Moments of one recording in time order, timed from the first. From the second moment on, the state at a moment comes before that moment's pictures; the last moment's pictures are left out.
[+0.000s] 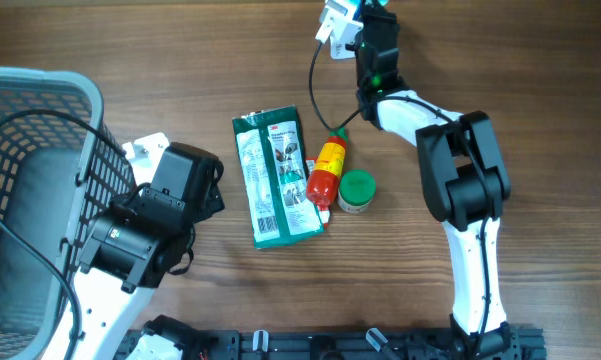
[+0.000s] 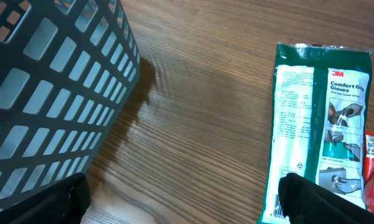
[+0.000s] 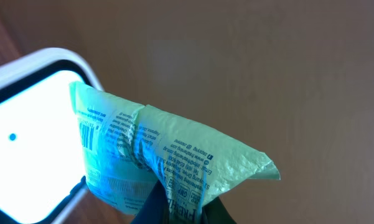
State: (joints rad) left arm -0.41 1.04 1.10 -1.19 -0.49 -0.66; right arm 0.33 2.40 1.59 0.74 0.33 -1.30
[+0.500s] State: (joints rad) left arm -0.41 1.04 1.10 -1.19 -0.49 -0.66; right arm 0.35 2.36 1.61 0.58 0.43 -1.22
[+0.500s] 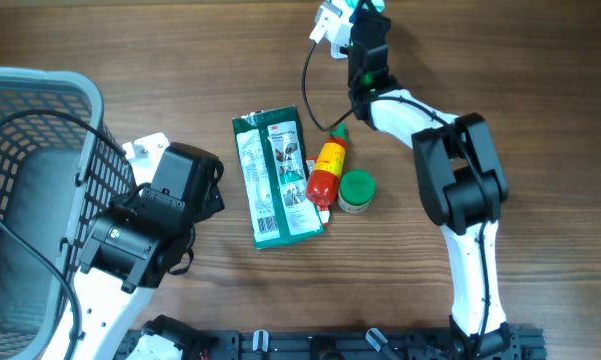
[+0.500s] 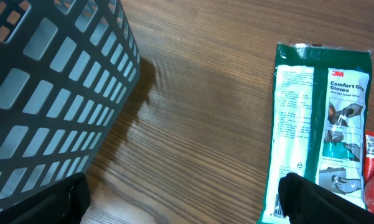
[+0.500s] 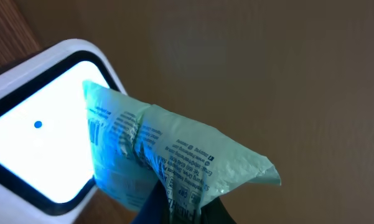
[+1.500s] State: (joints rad) left arm -0.41 1.04 1.10 -1.19 -0.49 -0.66; right arm -0.68 2.14 1.62 -0.36 0.35 0.14
